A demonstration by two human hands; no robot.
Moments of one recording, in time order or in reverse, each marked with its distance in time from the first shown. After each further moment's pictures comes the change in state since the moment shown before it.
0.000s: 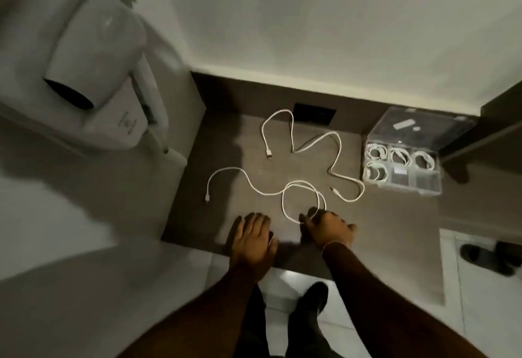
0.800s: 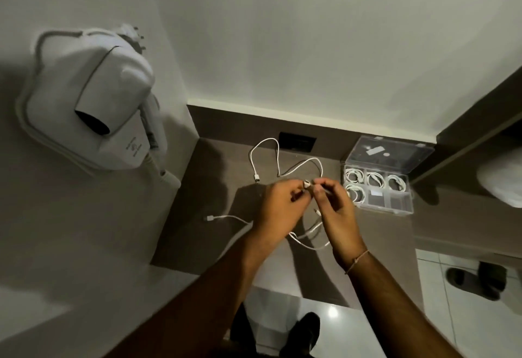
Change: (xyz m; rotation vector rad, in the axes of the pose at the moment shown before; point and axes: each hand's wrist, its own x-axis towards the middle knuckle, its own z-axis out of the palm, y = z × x) left_hand 0.039 0.103 -0.174 -0.876 0.329 0.186; right_hand -0.064 -0.014 -0.138 1.319 0.185 -0.534
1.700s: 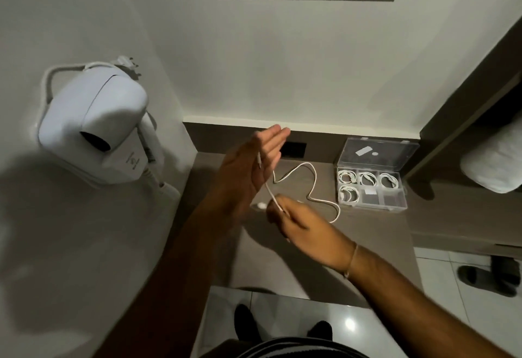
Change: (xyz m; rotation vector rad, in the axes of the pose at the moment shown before) left_hand -0.001 0.086 -0.092 -0.919 -0.277 -0.063; right_hand -0.035 -0.077 0.012 -0.628 -0.580 -0.318
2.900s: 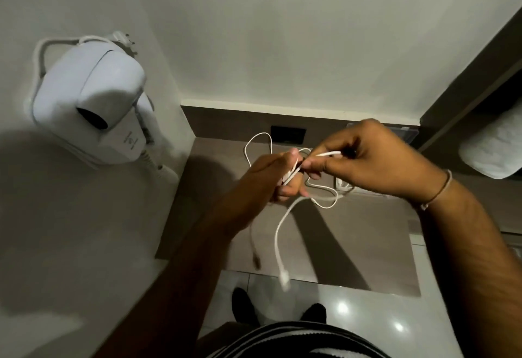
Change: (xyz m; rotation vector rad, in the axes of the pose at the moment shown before) left_hand -0.030 -0.021 0.018 0.422 -0.210 -0.065; right_hand 0.003 -0.053 -0.122 -0.127 0.020 -0.041
